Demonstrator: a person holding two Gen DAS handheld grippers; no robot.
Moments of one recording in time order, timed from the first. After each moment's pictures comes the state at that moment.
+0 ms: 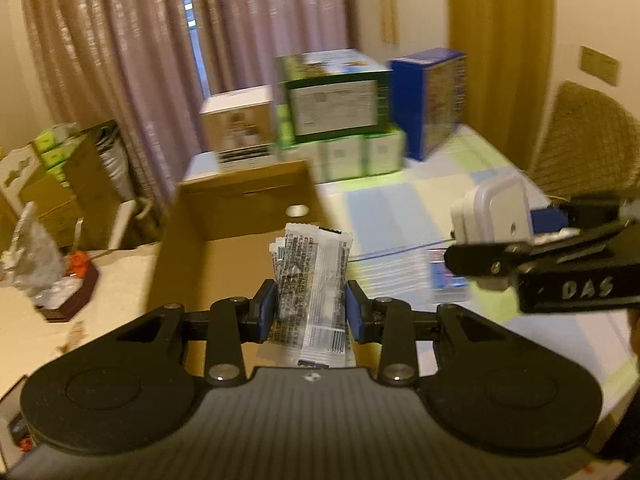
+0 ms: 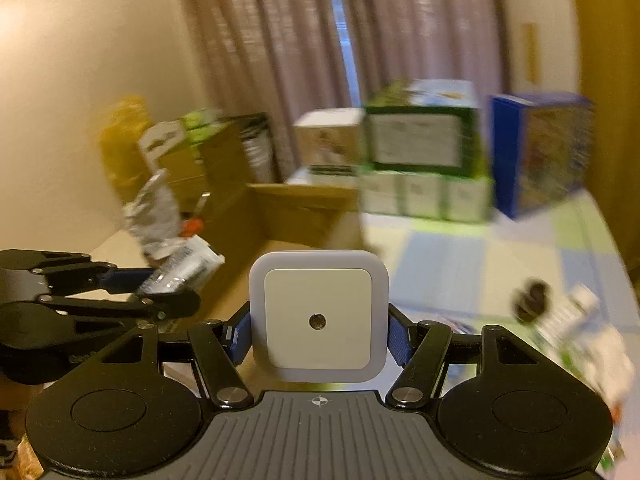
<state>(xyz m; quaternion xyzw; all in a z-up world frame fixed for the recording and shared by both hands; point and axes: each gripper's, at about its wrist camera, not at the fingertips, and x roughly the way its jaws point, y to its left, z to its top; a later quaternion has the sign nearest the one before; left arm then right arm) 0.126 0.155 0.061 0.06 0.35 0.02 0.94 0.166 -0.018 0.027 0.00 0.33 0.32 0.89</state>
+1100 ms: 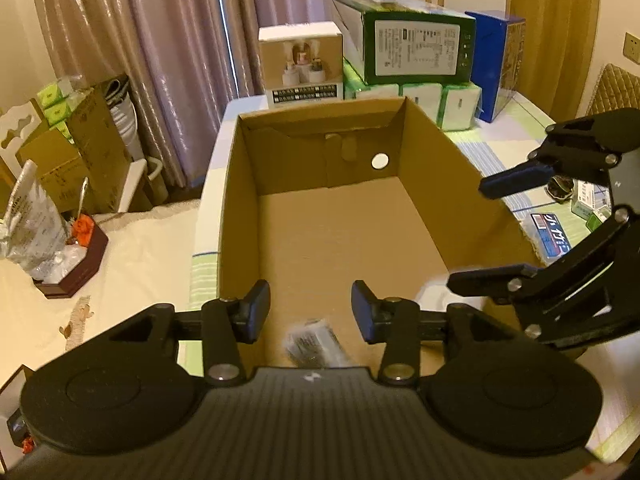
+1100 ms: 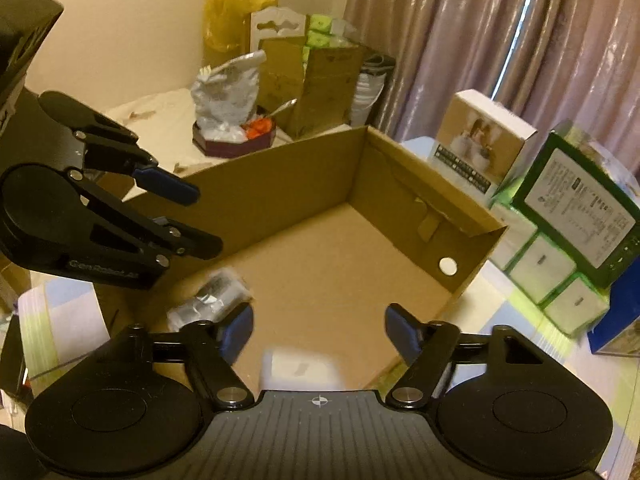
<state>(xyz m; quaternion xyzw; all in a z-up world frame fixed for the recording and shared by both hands) 0.176 0.268 -0.009 0.05 0.39 0.02 0.92 0.224 0.118 -0.058 -0.25 0.31 0.43 0.81</state>
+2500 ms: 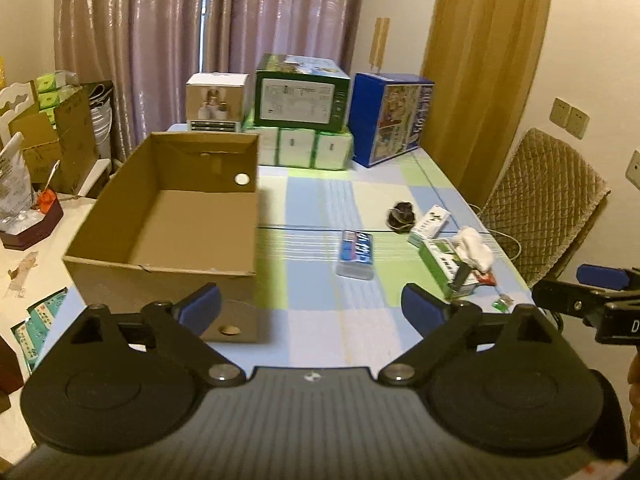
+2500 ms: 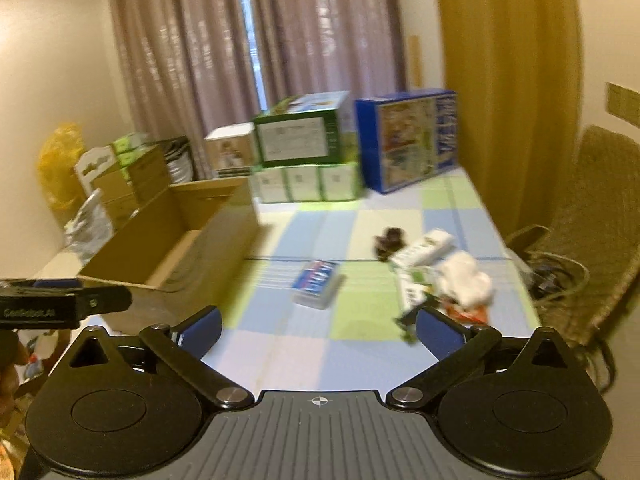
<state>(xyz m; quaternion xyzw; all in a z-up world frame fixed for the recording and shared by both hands) 0.021 0.075 0.054 -0.06 0.32 -0.01 0.95 0.030 -0.186 0.027 0.02 0.30 0.18 0.94</state>
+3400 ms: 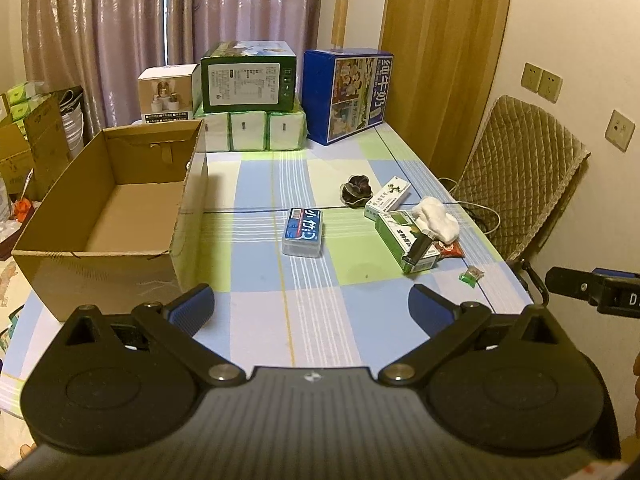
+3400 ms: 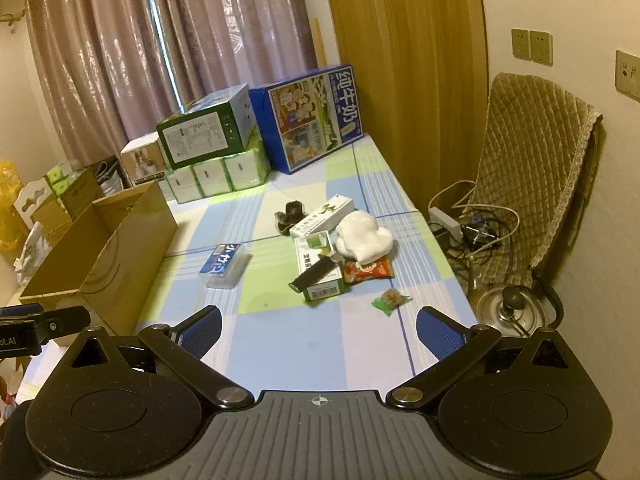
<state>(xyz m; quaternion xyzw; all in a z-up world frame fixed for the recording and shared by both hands) 0.023 0.009 0.036 -0.02 0.34 -0.04 0.94 0.019 -0.271 0.010 0.07 0.33 0.09 0.94</state>
